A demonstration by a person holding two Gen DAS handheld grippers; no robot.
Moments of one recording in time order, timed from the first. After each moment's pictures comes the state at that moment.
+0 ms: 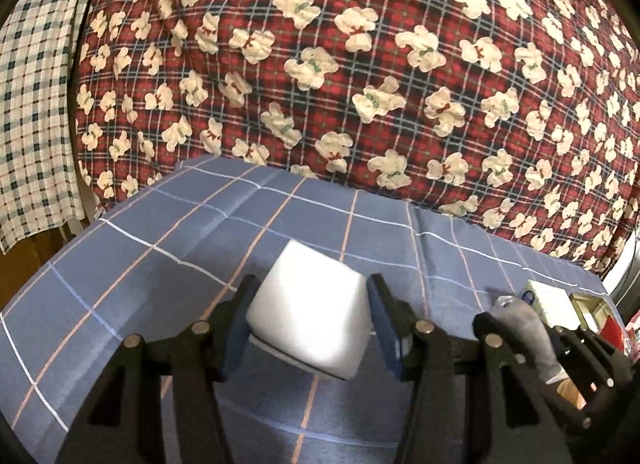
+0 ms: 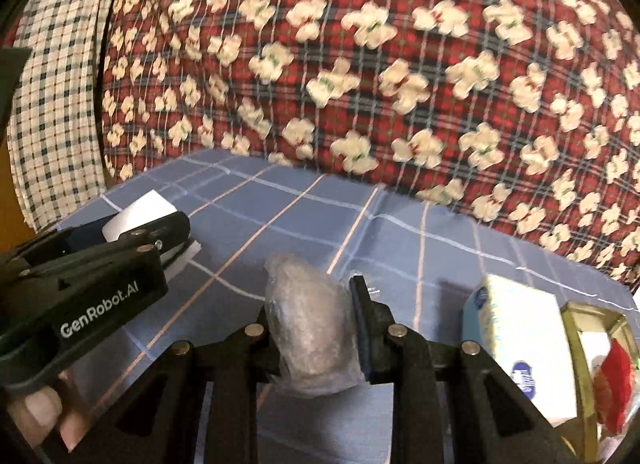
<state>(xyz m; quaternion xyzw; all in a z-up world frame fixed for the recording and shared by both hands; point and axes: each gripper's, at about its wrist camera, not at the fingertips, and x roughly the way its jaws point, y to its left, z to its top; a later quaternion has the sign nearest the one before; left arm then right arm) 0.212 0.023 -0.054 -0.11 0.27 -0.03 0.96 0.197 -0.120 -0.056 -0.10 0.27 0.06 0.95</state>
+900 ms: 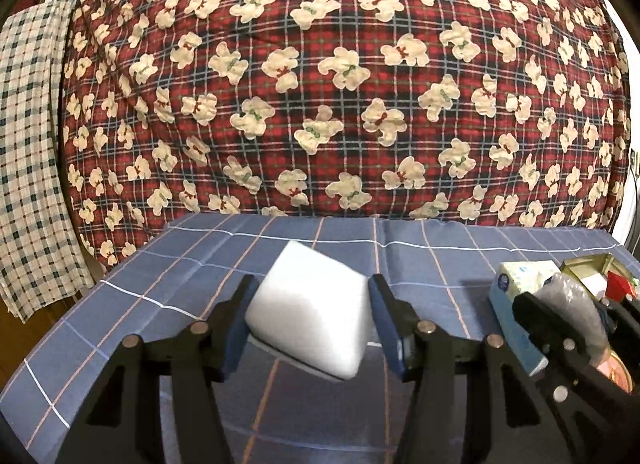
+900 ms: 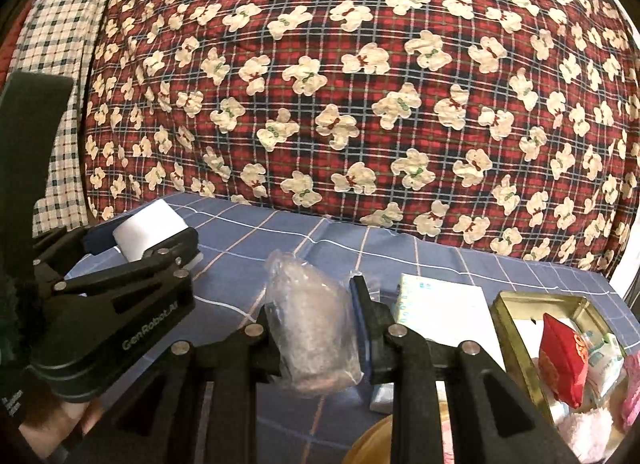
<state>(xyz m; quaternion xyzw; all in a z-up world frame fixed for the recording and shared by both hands) 0.186 -0.041 -0.037 0.00 0.20 -0.03 0.98 0.146 -0.166 -0.040 -0.07 0.19 0.01 0.98</state>
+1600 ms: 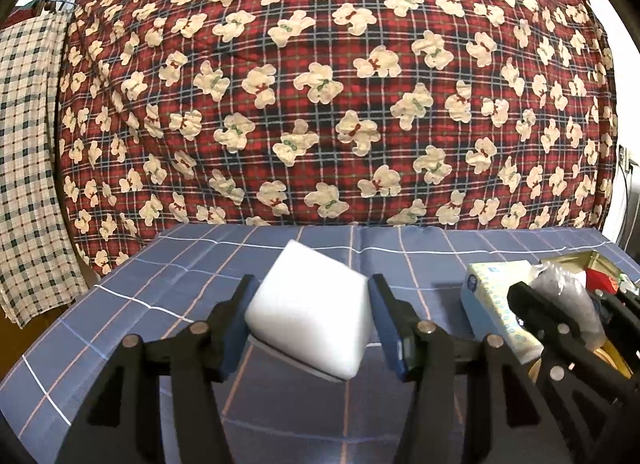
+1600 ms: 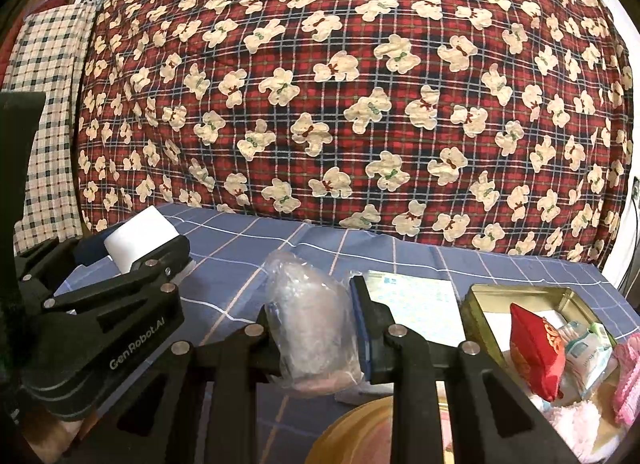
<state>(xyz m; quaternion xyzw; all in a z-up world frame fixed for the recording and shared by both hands) 0.165 -0.067 -0.033 0.01 0.18 -0.04 0.98 0.130 -0.195 -0.037 -0.05 0.18 0.00 0.98</state>
